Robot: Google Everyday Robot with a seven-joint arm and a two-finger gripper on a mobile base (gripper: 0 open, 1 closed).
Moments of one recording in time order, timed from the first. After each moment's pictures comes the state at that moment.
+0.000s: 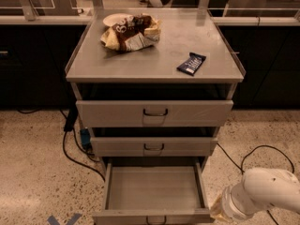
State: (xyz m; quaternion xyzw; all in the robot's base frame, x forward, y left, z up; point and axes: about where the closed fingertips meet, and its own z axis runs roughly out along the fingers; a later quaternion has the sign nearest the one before) arm 0.358 -0.230 0.489 -0.59 0.80 0.09 0.10
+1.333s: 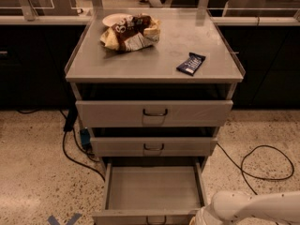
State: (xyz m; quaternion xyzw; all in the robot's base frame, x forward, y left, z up) arm 0.327 -0.168 0.334 -0.66 0.72 0.18 0.09
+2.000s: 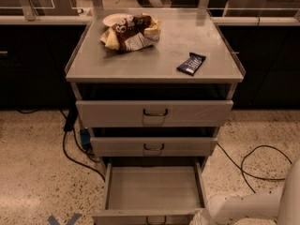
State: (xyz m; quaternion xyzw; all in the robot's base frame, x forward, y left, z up) arm 0.318 -0.160 0.310 -0.67 0.72 0.17 0.07
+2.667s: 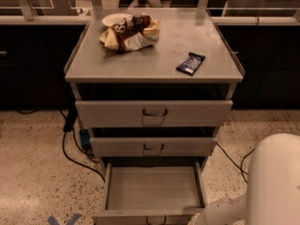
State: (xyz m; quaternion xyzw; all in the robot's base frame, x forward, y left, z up) arm 0.333 -0.161 0.258 -0.69 0.71 0.14 0.09
